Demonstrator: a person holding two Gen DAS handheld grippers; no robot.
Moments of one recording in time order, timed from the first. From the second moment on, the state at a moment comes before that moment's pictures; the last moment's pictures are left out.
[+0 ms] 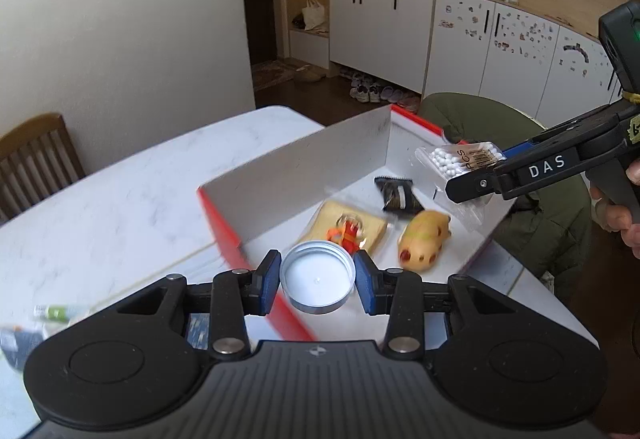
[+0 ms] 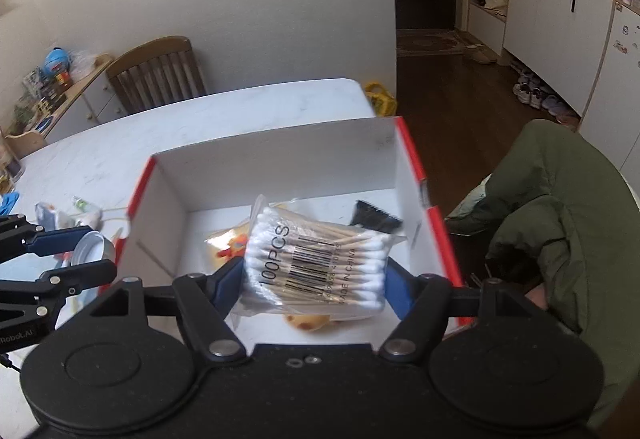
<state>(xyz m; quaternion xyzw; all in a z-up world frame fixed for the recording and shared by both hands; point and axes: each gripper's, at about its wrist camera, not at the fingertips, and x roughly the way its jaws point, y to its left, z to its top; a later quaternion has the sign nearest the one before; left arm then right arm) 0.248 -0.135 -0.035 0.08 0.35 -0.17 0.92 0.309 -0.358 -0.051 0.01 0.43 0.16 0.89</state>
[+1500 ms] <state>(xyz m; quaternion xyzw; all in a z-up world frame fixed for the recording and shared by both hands) 0.401 -0.205 -0.117 0.12 0.50 -0.12 0.85 0.365 -0.315 -0.118 -0.14 0.48 0.23 0.84</state>
